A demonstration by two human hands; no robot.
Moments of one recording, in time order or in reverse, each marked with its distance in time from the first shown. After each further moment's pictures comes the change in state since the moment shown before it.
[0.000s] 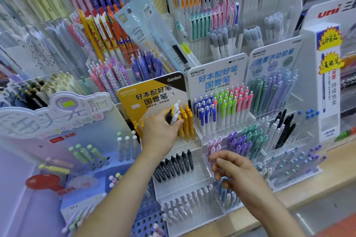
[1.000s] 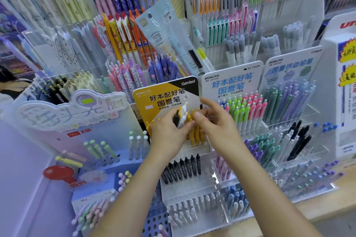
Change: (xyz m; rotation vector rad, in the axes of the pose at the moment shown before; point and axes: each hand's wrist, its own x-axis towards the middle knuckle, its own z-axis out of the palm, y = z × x) left_hand -0.005 0.014 -0.017 -0.120 -0.042 -0.094; right_hand 0.051 -0.077 0.065 -0.280 0.012 -0.454
